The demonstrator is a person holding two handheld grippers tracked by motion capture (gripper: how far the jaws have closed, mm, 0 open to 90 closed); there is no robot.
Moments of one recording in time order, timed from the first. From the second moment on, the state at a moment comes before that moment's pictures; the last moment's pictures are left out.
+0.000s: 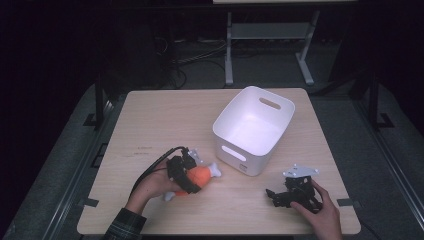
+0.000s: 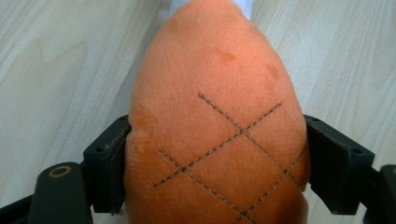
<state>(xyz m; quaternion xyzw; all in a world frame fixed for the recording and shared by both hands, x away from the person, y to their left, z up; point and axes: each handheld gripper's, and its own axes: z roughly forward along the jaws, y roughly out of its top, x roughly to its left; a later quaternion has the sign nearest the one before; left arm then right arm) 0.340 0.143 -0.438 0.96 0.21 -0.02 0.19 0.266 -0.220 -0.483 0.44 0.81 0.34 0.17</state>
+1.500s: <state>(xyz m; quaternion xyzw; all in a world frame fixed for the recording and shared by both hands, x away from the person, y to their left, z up) 0.337 0.164 -0.379 0.94 0.22 -0.01 0.28 0.266 -0.220 -0.483 0.44 0.81 0.34 0.17</state>
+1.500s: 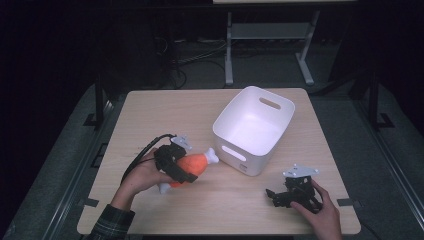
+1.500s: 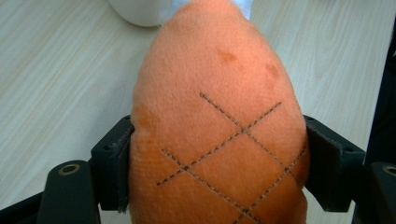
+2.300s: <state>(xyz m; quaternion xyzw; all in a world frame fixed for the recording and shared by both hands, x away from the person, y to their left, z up) 0.343 0.161 -0.334 0.93 0.20 0.00 0.31 0.265 -0.219 -0.483 0.44 0.81 0.34 0.17</state>
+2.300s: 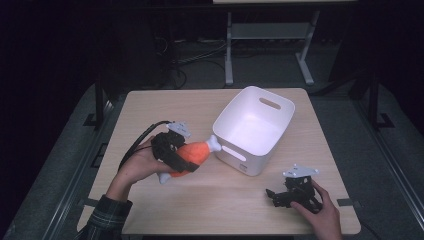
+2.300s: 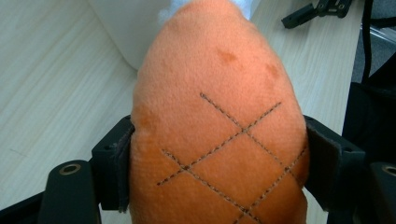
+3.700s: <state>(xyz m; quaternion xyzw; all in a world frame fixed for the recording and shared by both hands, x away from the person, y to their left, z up) 0.392 0.122 -0.271 0.92 0.21 0.02 0.34 0.265 -0.219 -0.483 0.44 0.81 0.34 0.17</state>
